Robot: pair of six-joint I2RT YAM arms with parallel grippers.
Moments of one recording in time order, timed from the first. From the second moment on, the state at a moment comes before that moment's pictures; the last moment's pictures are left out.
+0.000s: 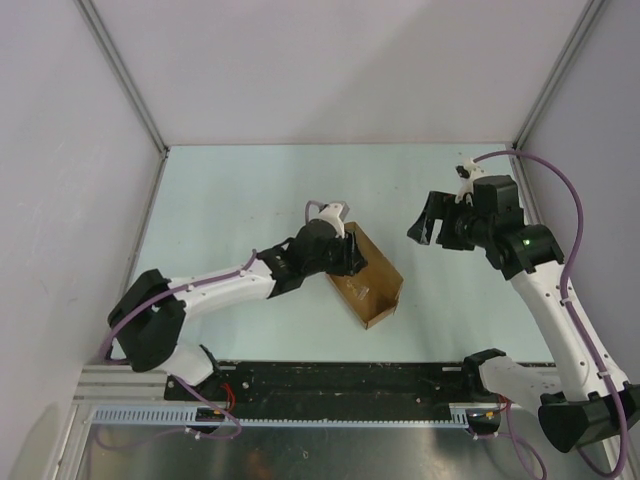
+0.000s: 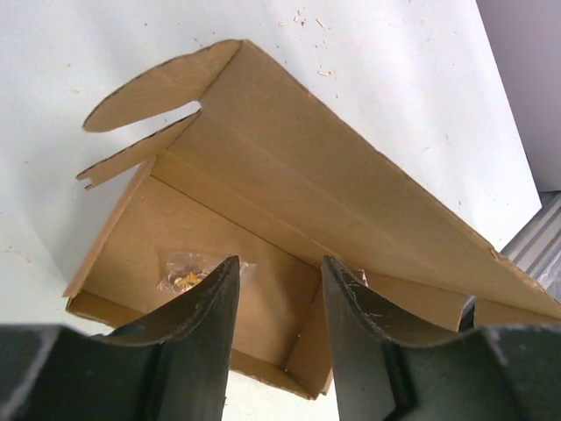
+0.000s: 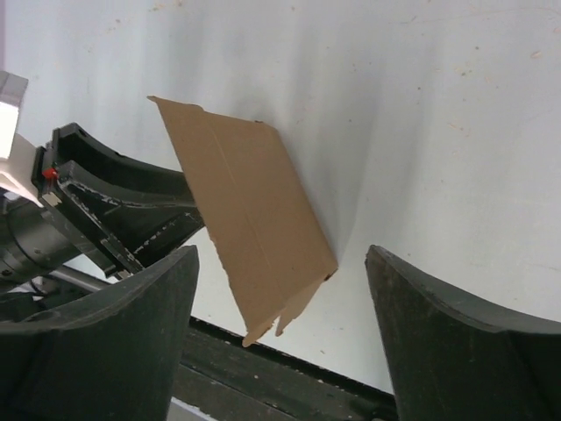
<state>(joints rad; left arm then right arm) -0.90 1.51 0.94 0.03 -0.02 -0.65 0.29 1.04 1.21 -0.84 -0.19 0.41</state>
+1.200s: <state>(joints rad) -0.62 0.95 0.63 0.03 -0.08 -0.62 0.60 1.26 1.17 -0.72 -0.17 0.18</state>
